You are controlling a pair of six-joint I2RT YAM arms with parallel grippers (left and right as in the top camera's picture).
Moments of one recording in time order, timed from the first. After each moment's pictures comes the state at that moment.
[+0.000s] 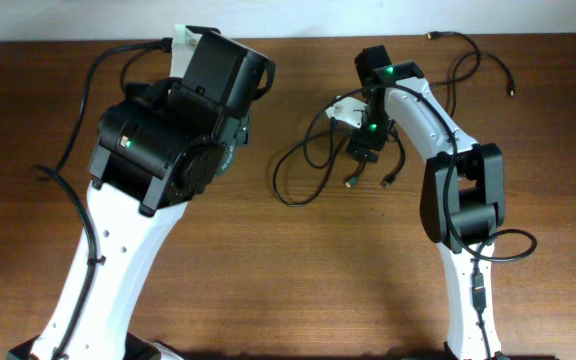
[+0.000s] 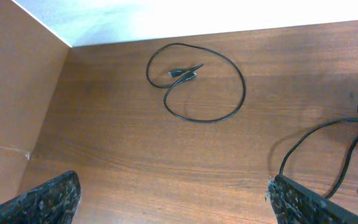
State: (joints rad) left arm -0.53 1.62 2.19 -1.53 -0.65 -0.33; right arm 0.24 2.44 2.06 -1.07 0.02 -0.92
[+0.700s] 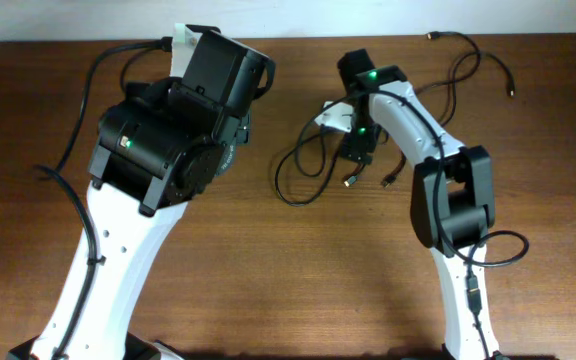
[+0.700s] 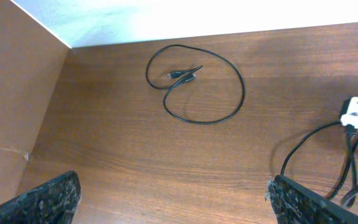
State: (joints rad) left arm -0.53 1.62 2.19 -1.52 -0.65 -0.33; right arm 0.32 2.44 2.06 -1.07 0.09 -0.95
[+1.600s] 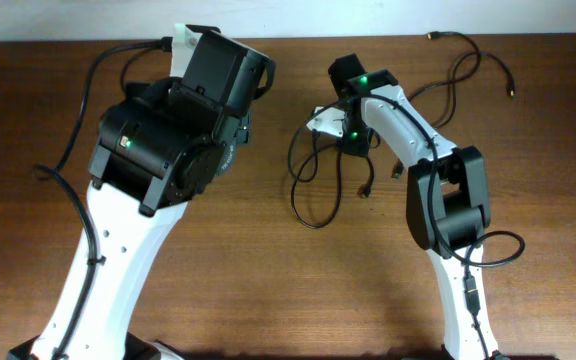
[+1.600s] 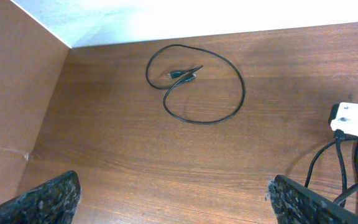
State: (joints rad) left arm -0.53 1.62 2.19 -1.52 -0.65 -0.33; right arm 0.33 2.44 2.04 -1.05 0.05 -0.94
